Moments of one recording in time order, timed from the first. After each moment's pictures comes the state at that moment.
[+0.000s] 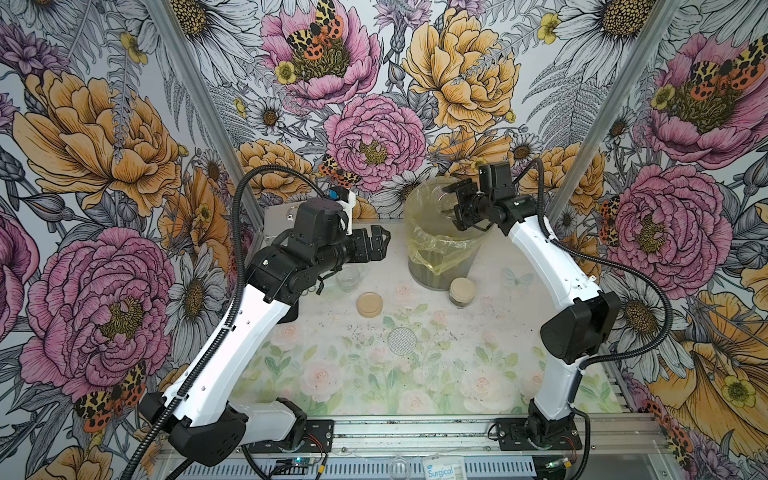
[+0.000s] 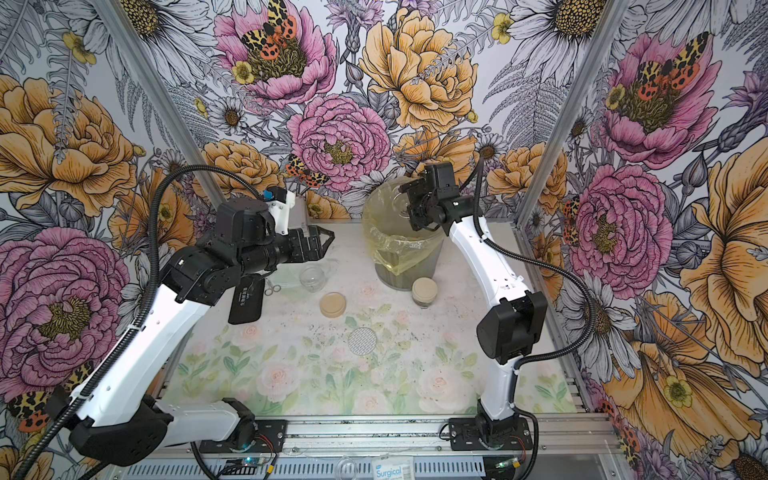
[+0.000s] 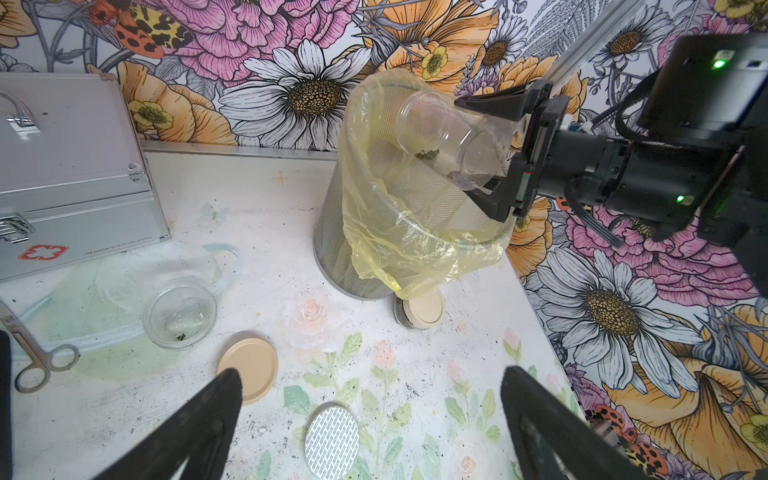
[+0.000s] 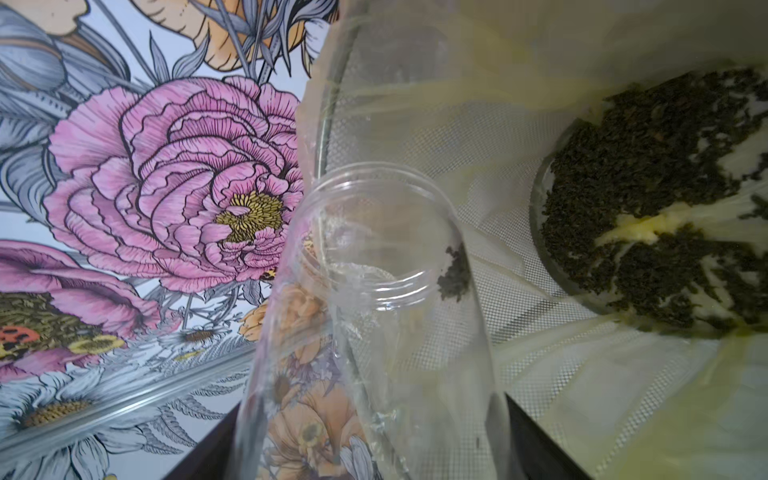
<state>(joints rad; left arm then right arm) -0.57 1.30 1.69 -0.93 -0.01 -0.48 0.31 1.91 2.11 -0.78 -0.24 1.29</state>
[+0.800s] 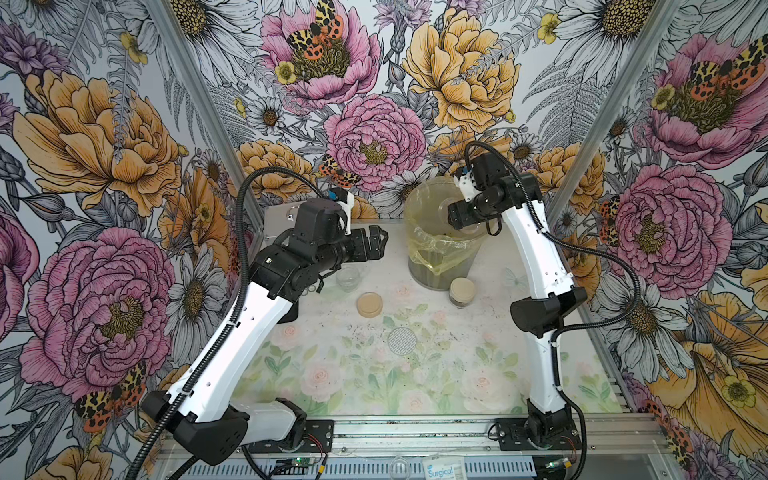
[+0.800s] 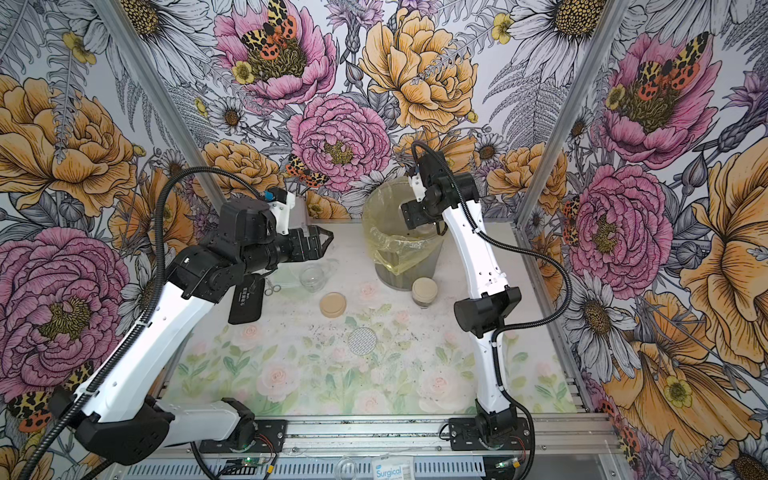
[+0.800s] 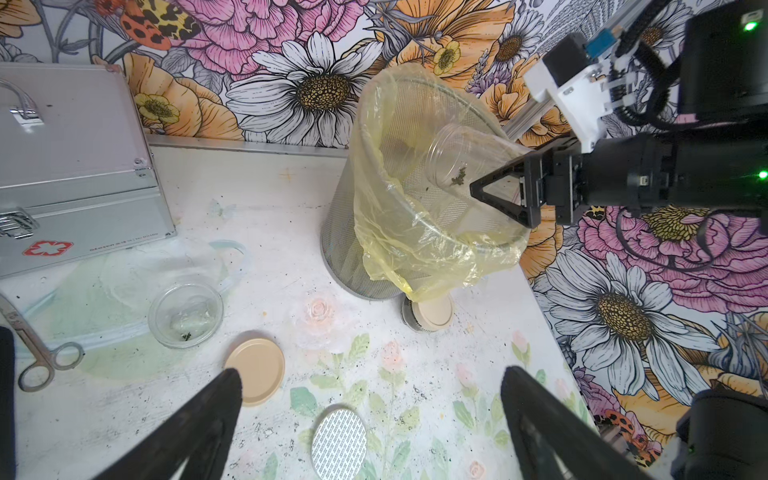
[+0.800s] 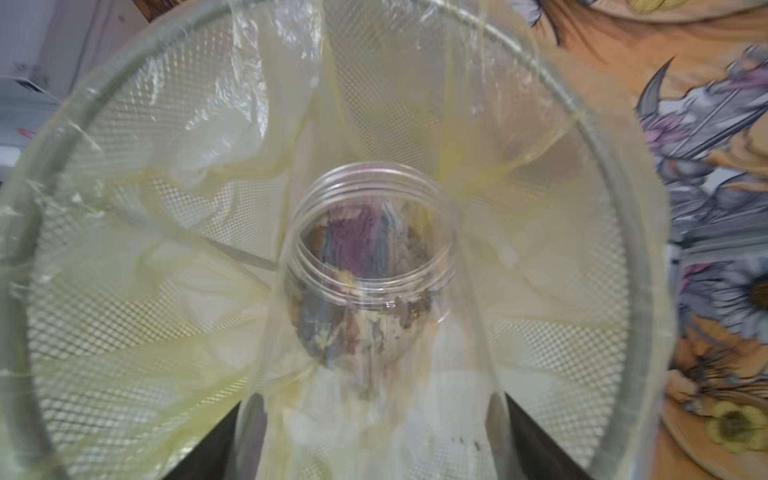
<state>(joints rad) -0.53 1.30 1.65 -0.90 0.02 -0.47 0.34 2.21 2.77 -1.50 0.07 -0.14</state>
